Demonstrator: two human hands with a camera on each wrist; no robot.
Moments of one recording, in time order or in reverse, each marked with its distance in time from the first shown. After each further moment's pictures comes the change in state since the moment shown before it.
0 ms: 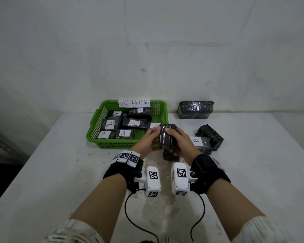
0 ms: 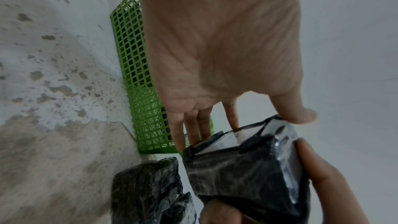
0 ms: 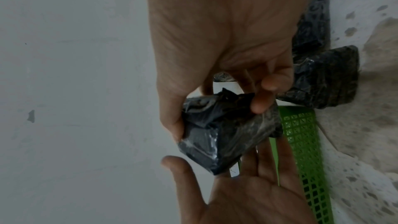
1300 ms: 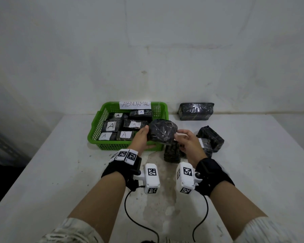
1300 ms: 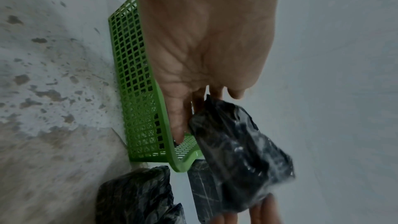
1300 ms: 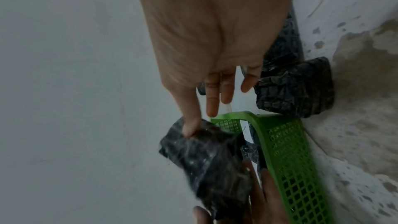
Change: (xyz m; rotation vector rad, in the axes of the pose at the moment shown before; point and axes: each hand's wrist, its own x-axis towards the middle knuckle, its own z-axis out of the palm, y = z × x) left_hand 0.009 0.008 -0.019 0.024 0.200 -0.009; right_hand 0.000 0.008 -0.015 0.181 0.114 -0.085
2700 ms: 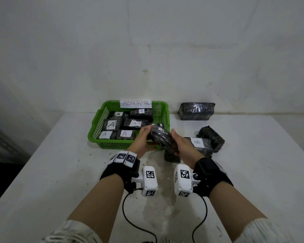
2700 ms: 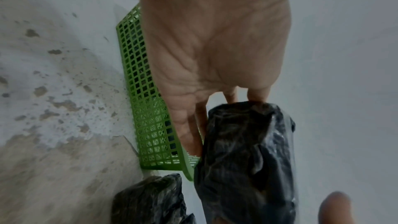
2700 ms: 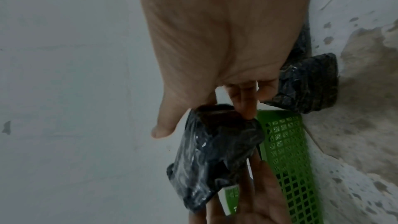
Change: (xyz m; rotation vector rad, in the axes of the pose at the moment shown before) left_hand -0.017 -0.001 -0.001 -0.030 -0.097 0.056; right_hand -0.006 -0.004 0.018 -0.181 -0.193 0.128
